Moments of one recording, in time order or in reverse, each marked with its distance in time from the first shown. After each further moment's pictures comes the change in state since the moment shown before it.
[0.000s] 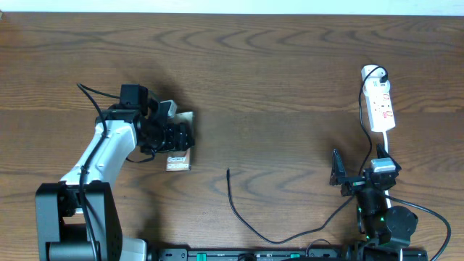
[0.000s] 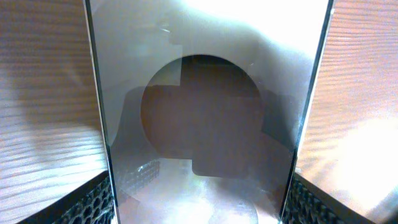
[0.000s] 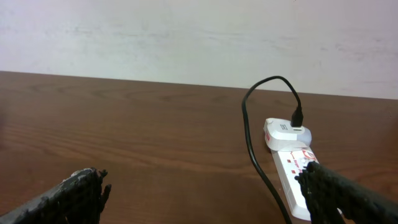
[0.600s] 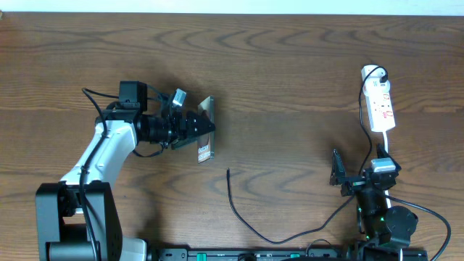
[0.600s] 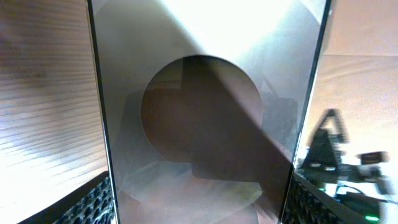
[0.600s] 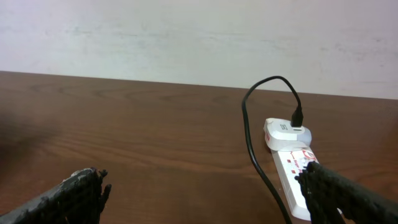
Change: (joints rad) left arm 0.000 0.000 0.000 0.124 0.546 -0.220; right arm 0.000 0.000 0.000 0.000 0.000 0.000
